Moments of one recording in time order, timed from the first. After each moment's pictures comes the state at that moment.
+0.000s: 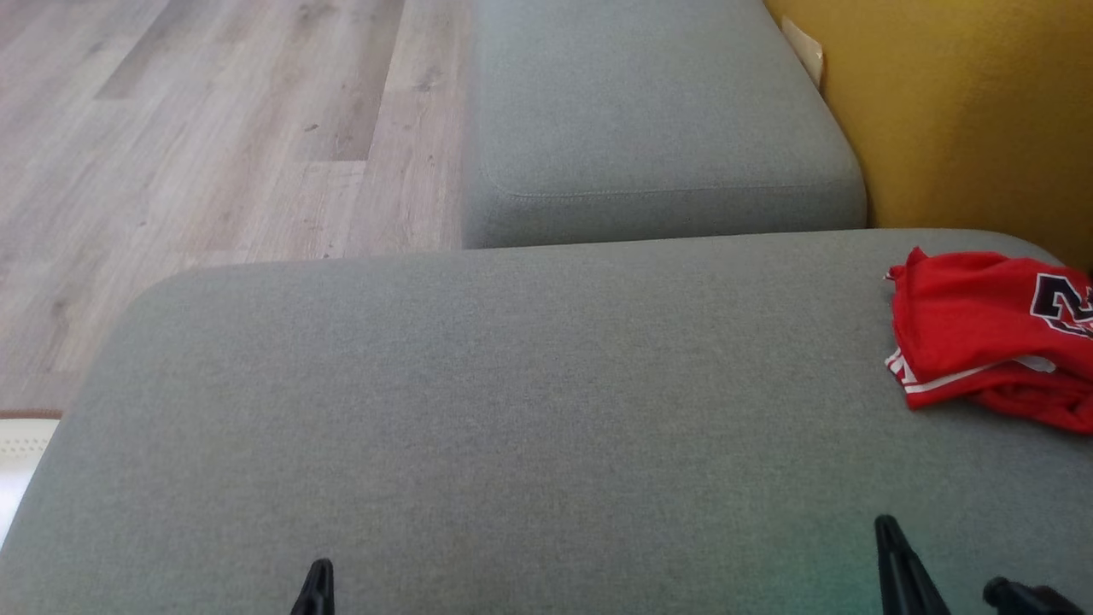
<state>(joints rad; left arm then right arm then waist) 0.38 0.06 -0.17 0.06 -0.30 0.04 -0.21 0.28 -0.08 0.06 0.22 0.42 0.12 -0.19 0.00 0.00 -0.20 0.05</state>
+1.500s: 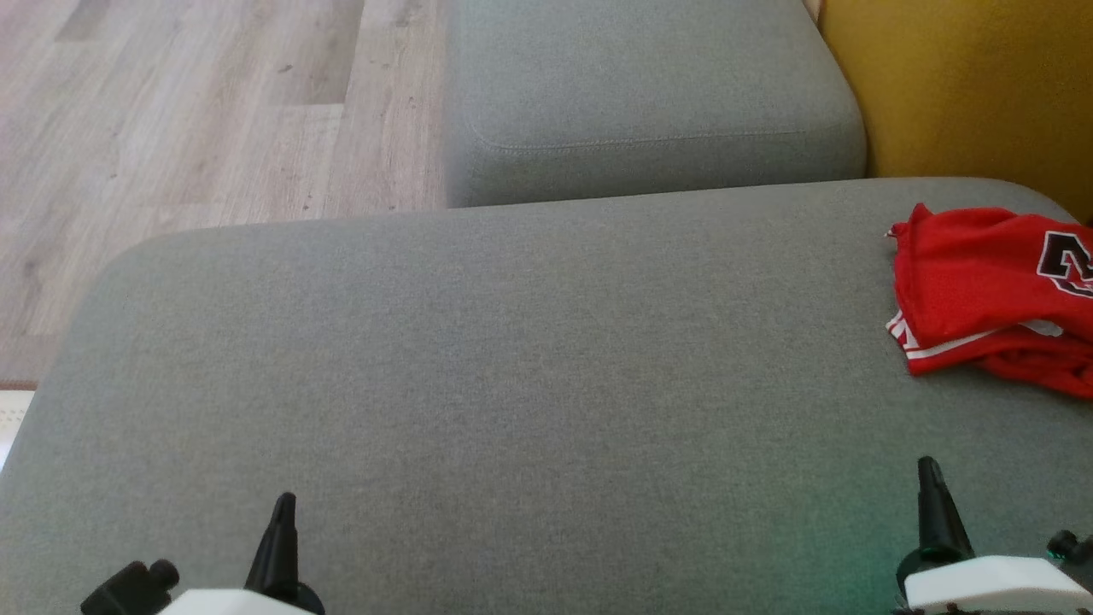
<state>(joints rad) 0.21 0.07 -0.10 0.15 -0.86 -0.03 -0.10 0.15 -0.07 -0.02 0.25 0.91 0.12 -0.07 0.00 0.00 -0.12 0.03</state>
